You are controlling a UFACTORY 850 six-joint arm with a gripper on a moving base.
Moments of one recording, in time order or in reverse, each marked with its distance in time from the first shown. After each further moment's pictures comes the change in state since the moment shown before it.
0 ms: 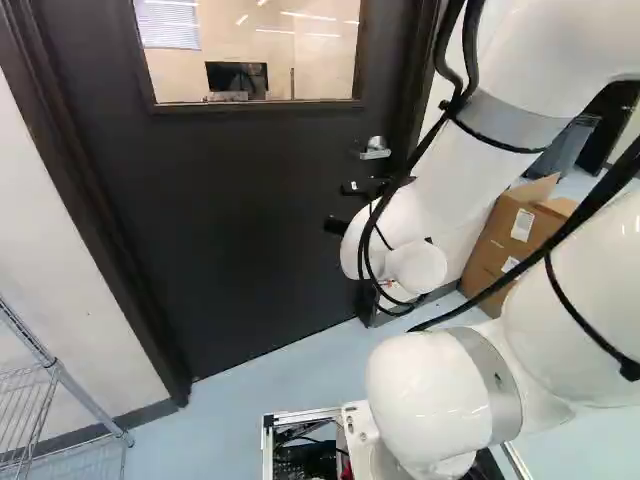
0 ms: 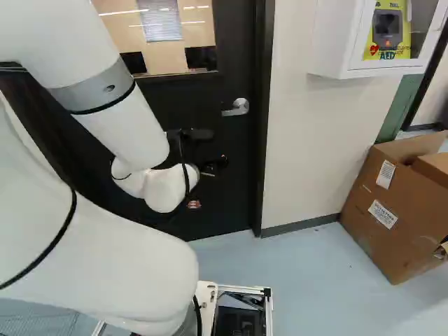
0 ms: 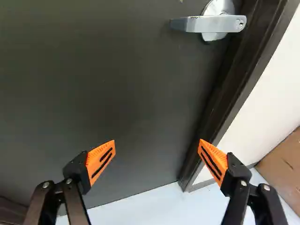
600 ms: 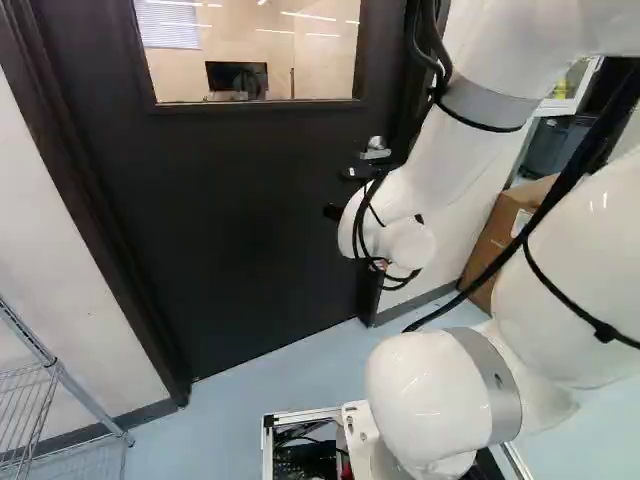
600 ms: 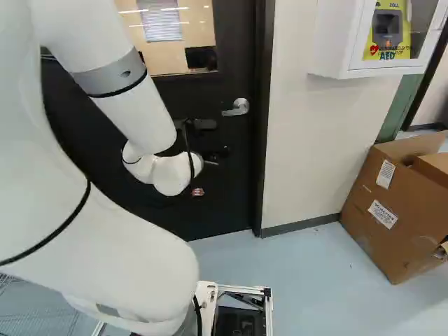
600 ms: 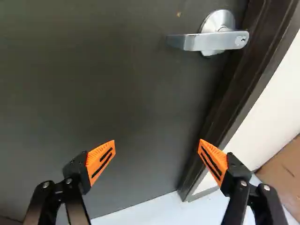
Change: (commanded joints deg) arm -0.8 -4.7 -6.6 0.0 0.0 0.0
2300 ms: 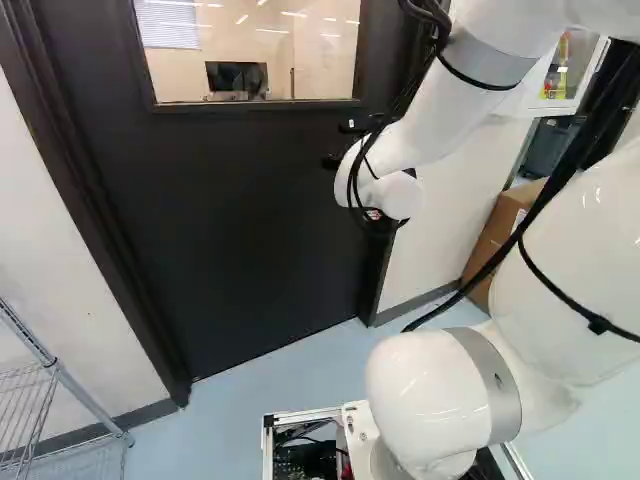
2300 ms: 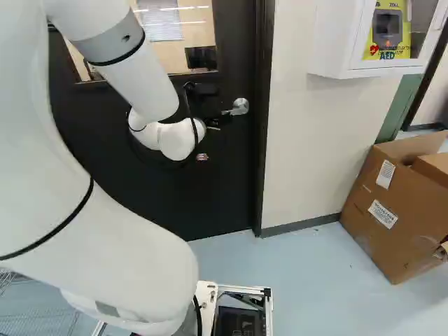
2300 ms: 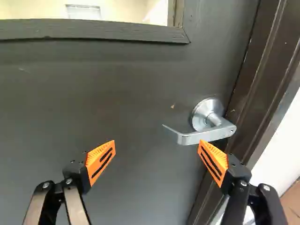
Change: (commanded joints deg) arm -0.1 -0.6 -12.4 0.0 0.0 0.0
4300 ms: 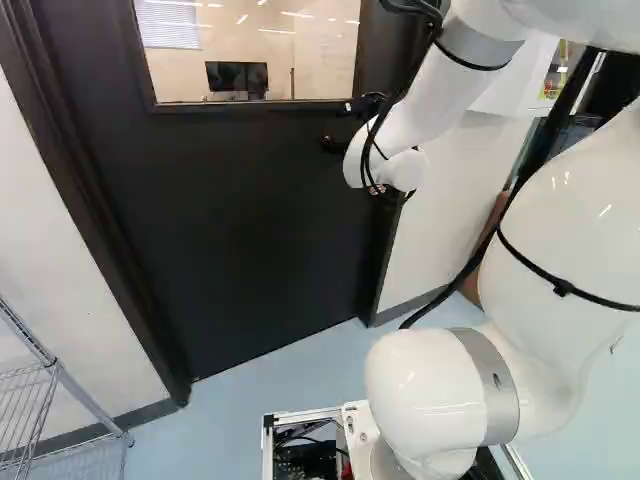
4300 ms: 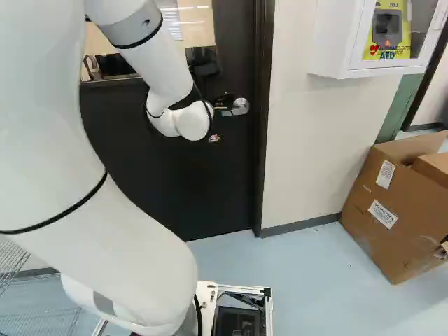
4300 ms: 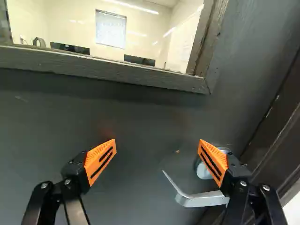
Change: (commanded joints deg) arm -4.3 -5.9 -9.3 -14.2 0.0 0.0
